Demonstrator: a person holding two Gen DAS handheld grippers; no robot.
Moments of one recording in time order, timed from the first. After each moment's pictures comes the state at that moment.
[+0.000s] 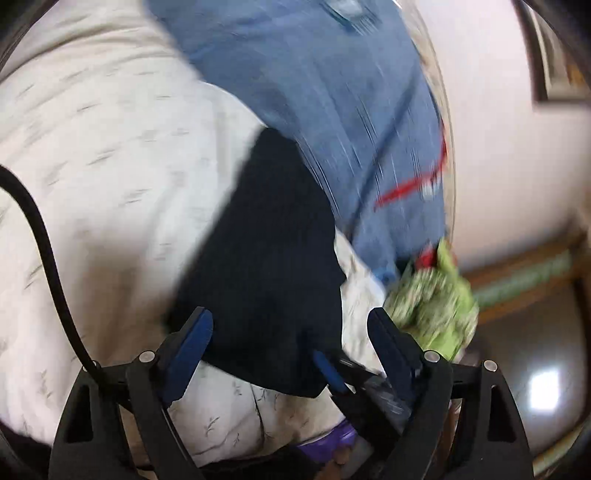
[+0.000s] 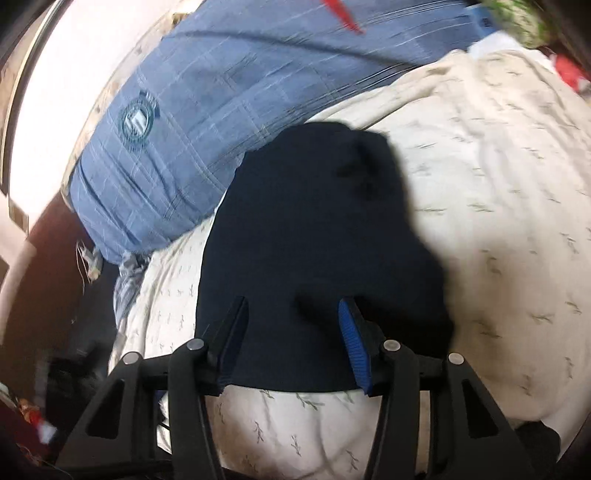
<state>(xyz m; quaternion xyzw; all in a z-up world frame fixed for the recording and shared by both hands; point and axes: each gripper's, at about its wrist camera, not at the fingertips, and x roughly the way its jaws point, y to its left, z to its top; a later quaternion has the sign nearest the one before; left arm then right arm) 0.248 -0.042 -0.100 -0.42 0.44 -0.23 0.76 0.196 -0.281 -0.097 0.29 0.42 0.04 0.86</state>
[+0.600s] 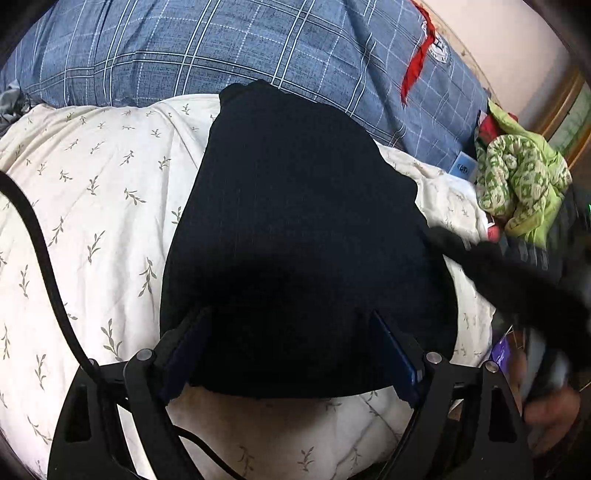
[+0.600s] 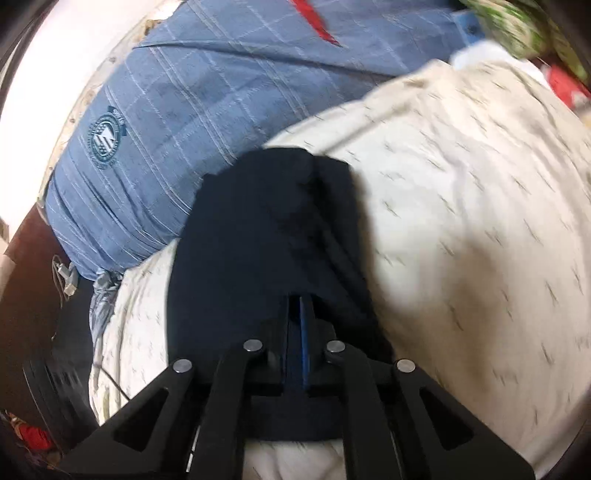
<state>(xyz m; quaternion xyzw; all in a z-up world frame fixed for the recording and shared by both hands) 0.263 -0.115 -0.126 -0.12 0.48 -0.20 0.84 0.230 -0.320 -0.093 0.29 0.40 0.03 0.87</state>
